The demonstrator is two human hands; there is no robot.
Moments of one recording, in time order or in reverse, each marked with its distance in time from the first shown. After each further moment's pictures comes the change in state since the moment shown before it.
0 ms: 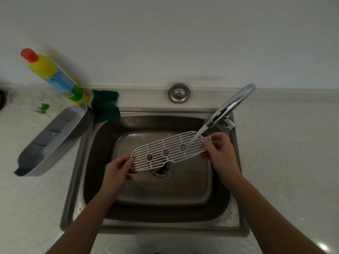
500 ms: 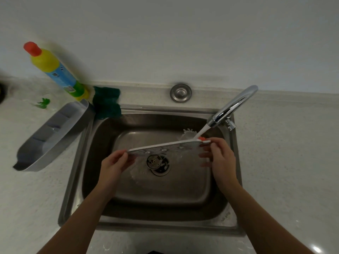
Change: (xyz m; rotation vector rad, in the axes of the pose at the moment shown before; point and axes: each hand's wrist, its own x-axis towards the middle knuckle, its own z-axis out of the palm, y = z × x) left_hand -0.001 0.004 -0.008 -0.256 -0.020 -0.017; right_hand -0.016 0.012 0.005 0.003 0.068 -0.047
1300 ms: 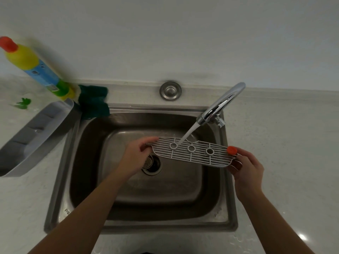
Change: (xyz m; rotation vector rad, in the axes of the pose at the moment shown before) left_hand 0.023 0.024 0.087 0.478 -0.330 0.302; right_hand -0.002 0.028 -0.084 0.317 0.340 0.235
